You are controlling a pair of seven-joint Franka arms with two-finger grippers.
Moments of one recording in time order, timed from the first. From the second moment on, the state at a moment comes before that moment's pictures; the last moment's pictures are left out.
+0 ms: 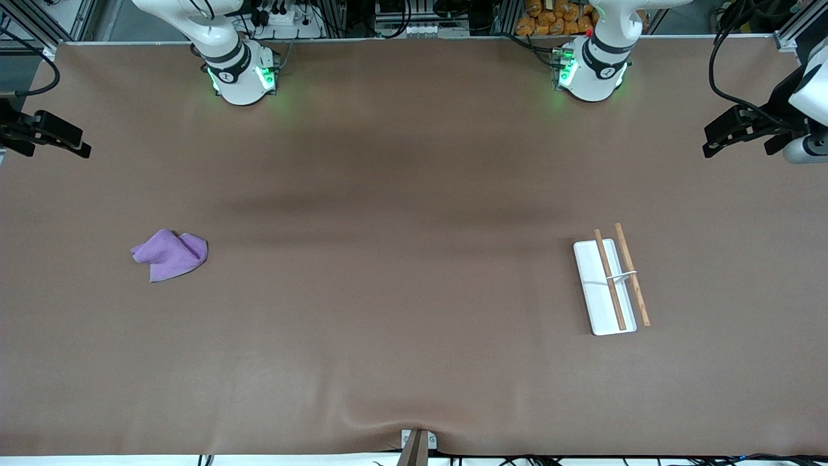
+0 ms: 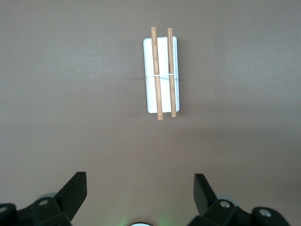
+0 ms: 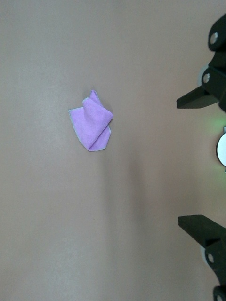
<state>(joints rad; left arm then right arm) 0.02 -0.04 -0.10 -1.55 0.01 1.49 -0.11 0.00 -0.04 -0.08 -1.57 0.02 1.44 -0.02</state>
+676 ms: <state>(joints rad) 0.02 -0.04 -0.10 -1.53 0.00 1.48 -0.11 0.00 -0.04 -0.08 -1.57 0.02 1.44 -0.02</state>
